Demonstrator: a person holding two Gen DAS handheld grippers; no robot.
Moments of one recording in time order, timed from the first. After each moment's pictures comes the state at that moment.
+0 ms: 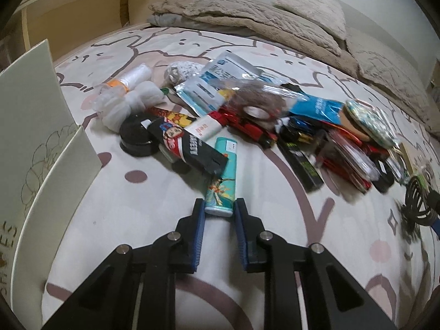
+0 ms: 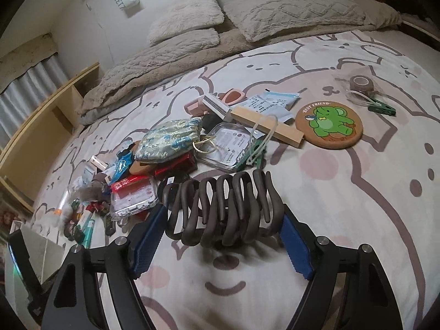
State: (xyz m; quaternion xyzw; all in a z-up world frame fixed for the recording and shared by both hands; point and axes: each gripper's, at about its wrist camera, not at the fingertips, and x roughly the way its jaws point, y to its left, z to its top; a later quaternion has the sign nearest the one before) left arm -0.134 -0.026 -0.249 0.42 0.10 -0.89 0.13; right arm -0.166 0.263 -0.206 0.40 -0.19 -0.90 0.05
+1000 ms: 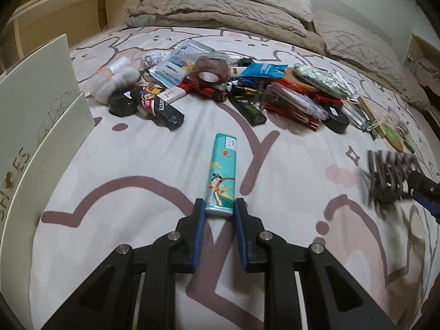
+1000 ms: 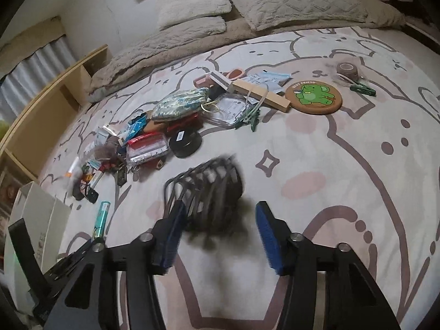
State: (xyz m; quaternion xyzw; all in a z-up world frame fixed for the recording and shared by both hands) left arm -0.075 0.018 -0.248 0.44 0.08 -0.89 0.08; right arm -0.104 0.258 -0.200 0.43 -0.15 -0.89 0.05
